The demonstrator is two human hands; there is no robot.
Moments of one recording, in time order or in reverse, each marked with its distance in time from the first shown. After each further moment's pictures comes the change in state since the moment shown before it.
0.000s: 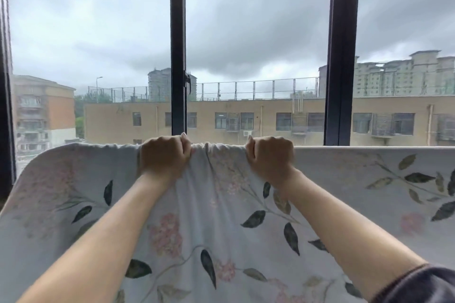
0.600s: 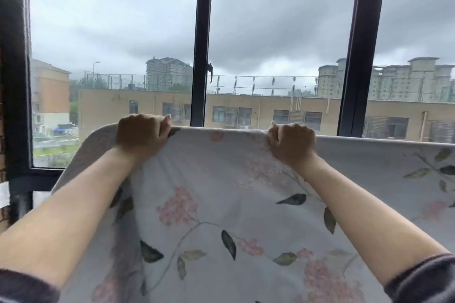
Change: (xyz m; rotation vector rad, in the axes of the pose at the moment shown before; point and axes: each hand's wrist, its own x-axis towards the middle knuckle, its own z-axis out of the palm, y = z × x) left_hand 0.002 -0.137 -0.007 -0.048 0.029 0.153; right_hand 0.006 -0.044 -0.021 -0.006 -0.235 -0.002
